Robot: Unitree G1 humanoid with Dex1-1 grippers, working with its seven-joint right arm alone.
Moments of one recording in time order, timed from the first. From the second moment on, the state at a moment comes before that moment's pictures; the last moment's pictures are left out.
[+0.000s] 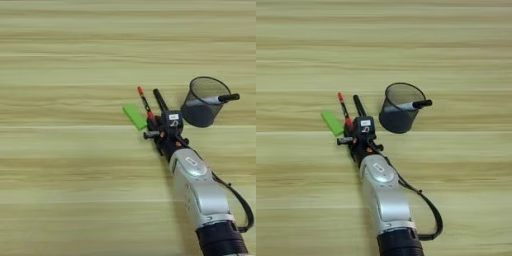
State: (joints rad) arm -0.05 0.00 0.04 0.11 0.06 0.21 0.10
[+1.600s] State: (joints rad) arm -0.03 0.00 0.20 0.06 -0.05 0.06 0.17
